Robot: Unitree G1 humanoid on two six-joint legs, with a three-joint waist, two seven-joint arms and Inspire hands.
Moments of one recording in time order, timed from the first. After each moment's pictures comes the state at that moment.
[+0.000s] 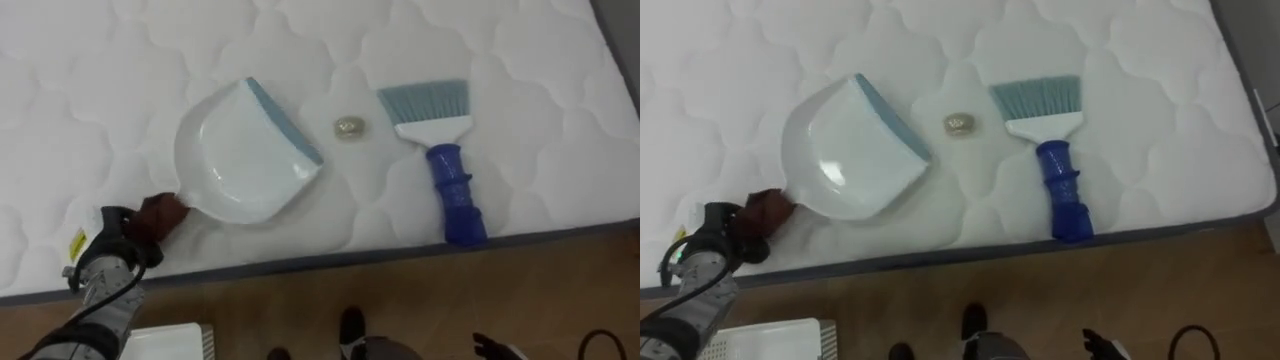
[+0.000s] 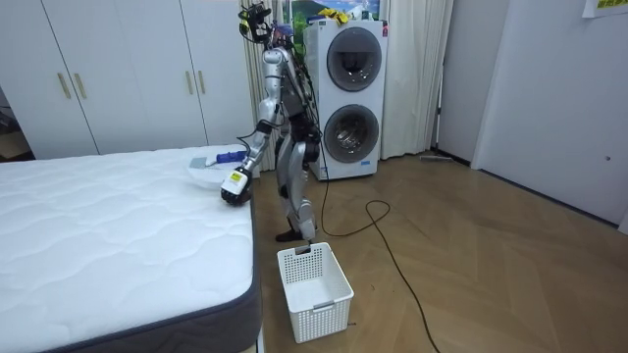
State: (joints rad) left arm -0.42 0.37 -0.14 1.26 0.19 -0.07 0.40; right arm -0.06 -0.28 0.26 1.20 0.20 -0.06 -0.06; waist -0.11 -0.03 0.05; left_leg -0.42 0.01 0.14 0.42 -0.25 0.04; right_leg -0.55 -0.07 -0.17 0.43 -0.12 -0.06
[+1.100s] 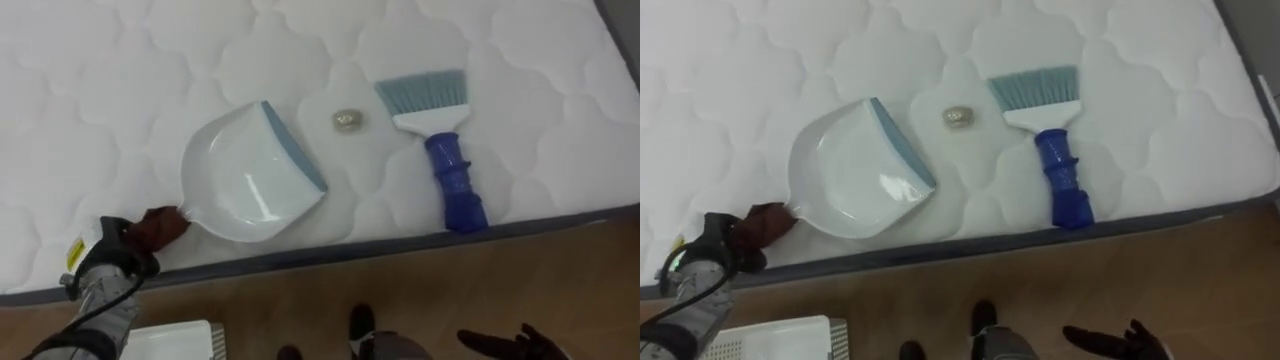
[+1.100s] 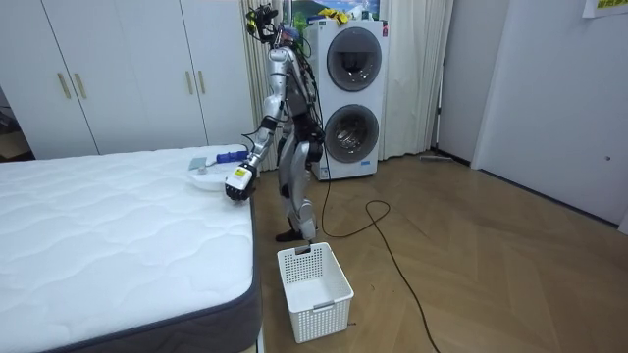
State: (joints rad) left arm -0.40 0.39 -0.14 1.27 0.24 -0.09 0.49; right arm -0.11 -0.32 0.05 1.18 0.72 -0.09 -0.17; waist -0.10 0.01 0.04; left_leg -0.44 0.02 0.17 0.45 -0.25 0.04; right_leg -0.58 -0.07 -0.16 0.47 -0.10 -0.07
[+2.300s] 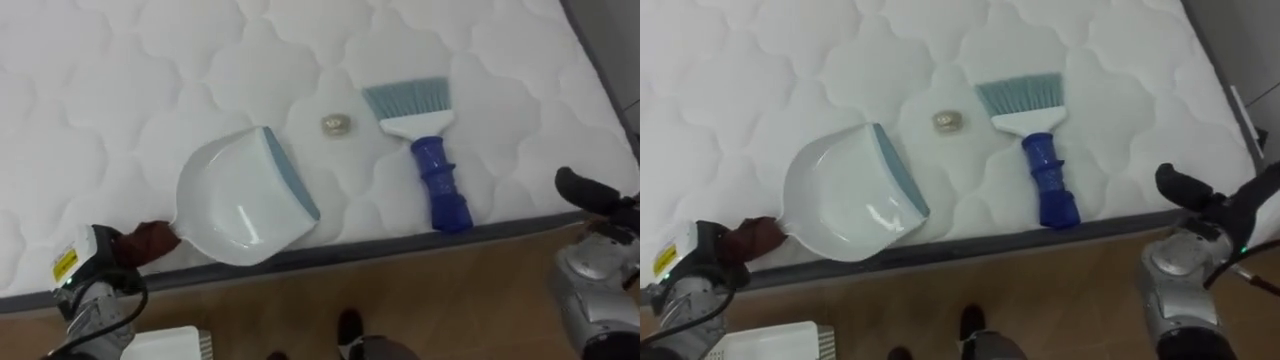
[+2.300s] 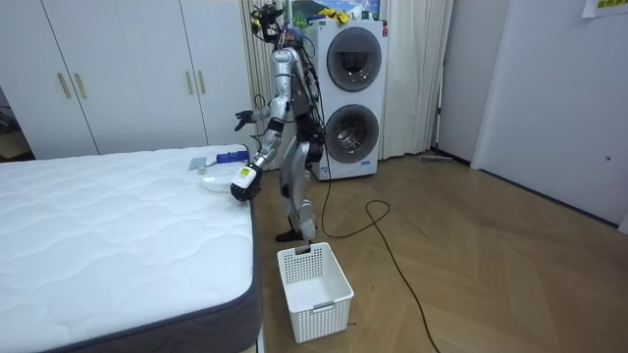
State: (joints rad) left arm -0.34 0.41 -0.21 1.25 0.33 -0.06 0.50; right arm -0.28 -0.39 0.02 0.69 0.17 -0.17 -0.85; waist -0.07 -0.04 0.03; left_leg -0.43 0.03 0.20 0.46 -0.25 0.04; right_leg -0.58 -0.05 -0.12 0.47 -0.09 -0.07
